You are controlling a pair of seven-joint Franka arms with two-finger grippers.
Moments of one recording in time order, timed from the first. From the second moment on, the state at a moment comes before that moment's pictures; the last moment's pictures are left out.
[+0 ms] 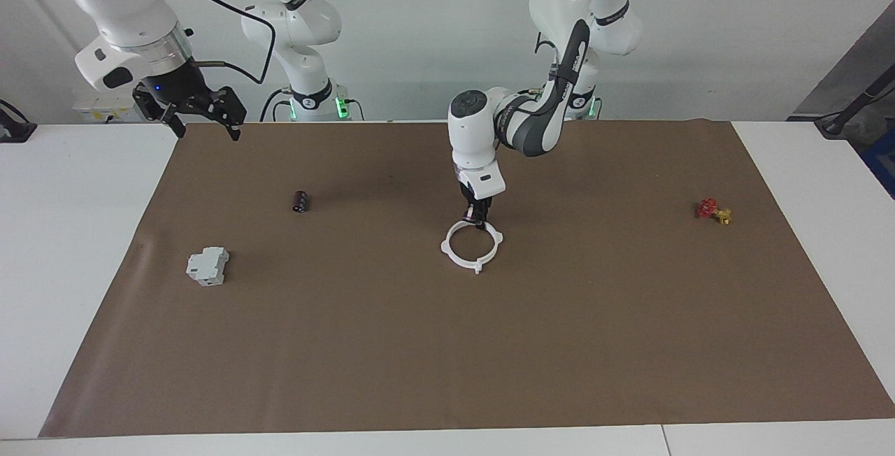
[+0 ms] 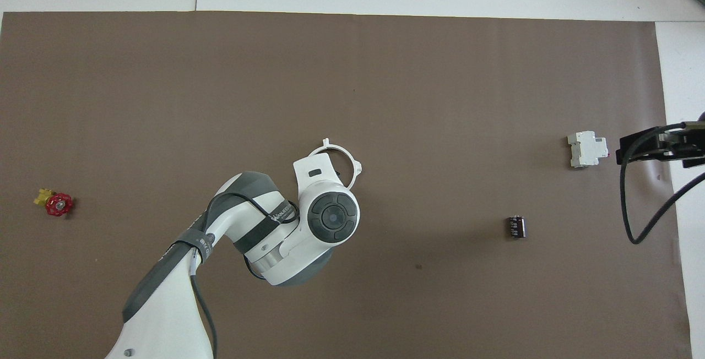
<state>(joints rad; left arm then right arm) -0.65 0.30 -0.08 -2.05 0.32 2.38 -1.97 0.03 -0.04 -0.05 -1.60 -0.03 1.51 0.06</state>
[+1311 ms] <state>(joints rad) -0.43 0.00 -0.06 -1.97 0.17 1.94 -1.05 0.03 -0.04 -0.05 -1.60 -0.03 1.51 0.06</state>
